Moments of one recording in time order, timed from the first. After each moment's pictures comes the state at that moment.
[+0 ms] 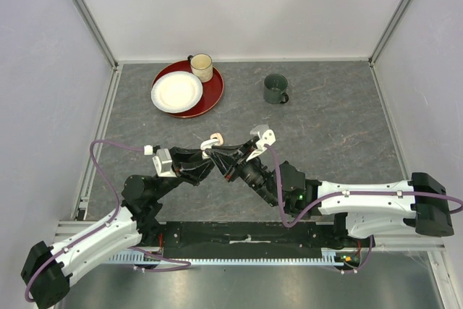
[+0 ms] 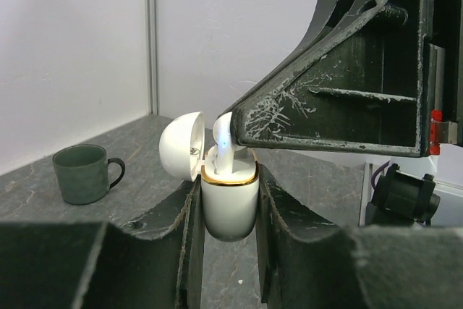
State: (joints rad) left arm -0.78 0.56 0.18 0.87 0.27 -0.21; right arm 1.39 1.21 0.80 0.65 0.57 0.31
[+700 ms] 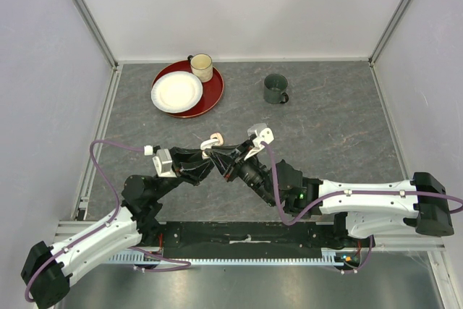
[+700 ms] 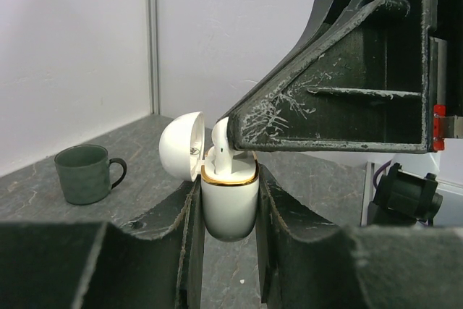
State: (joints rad) left arm -0.78 0.56 0.18 0.87 0.27 -0.21; right arm 1.40 1.21 0.85 0.54 0.60 0.34
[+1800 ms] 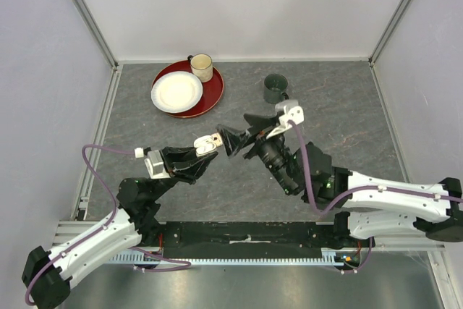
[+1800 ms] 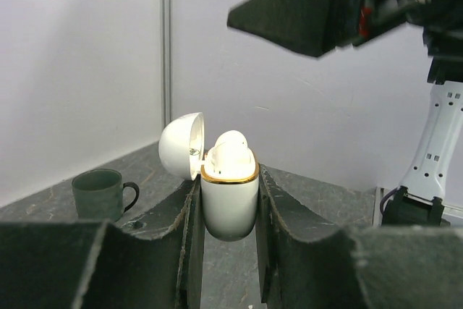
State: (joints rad) left arm -0.77 0.52 0.18 0.89 0.24 -0.21; right arm 1.38 1.09 1.00 0.37 0.74 0.20
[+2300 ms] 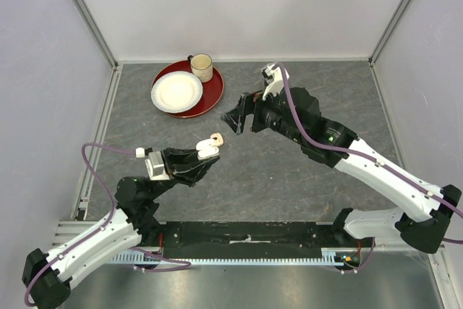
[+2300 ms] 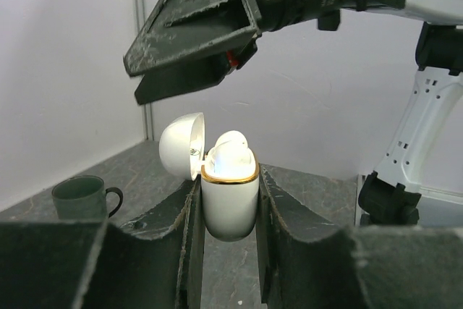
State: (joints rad) left arm -0.77 0.50 0.21 0.84 0.31 -0.21; right arm 0.92 1.22 1.32 -0.28 0.17 0.48
